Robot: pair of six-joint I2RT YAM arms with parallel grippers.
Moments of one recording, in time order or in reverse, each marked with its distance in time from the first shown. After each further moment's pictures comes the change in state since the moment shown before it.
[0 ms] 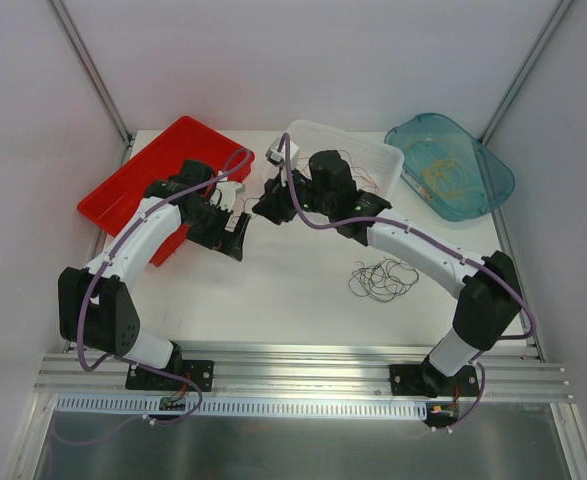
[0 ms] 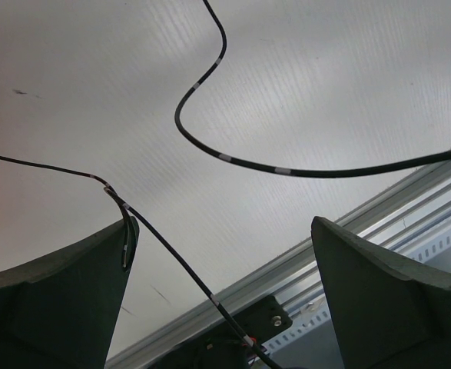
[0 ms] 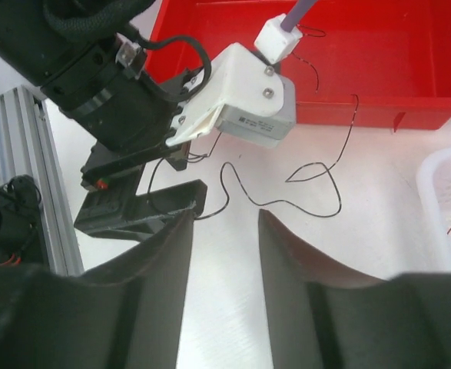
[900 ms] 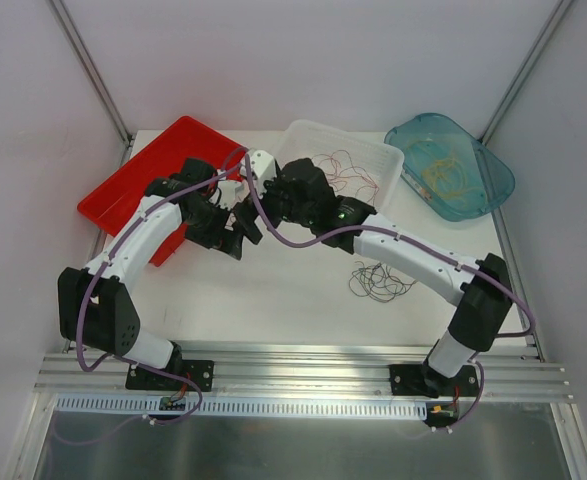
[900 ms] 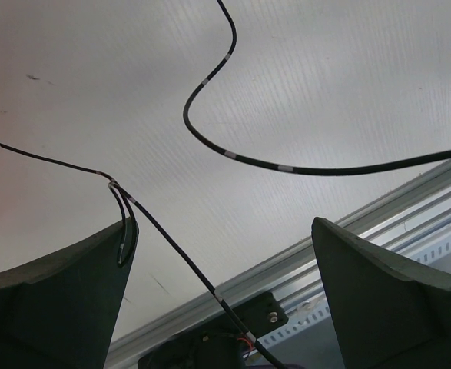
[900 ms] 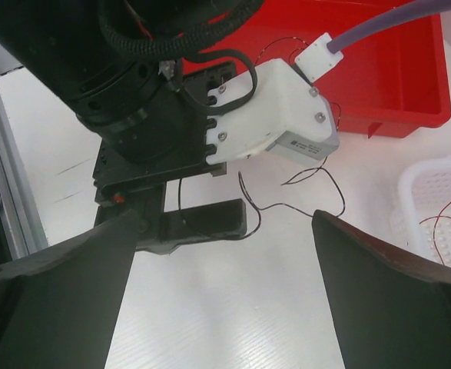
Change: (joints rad) left arm -0.013 0.003 0.026 -0.030 -0.049 -0.037; right arm 0.148 0.023 0.118 -0.162 0.232 -0.130
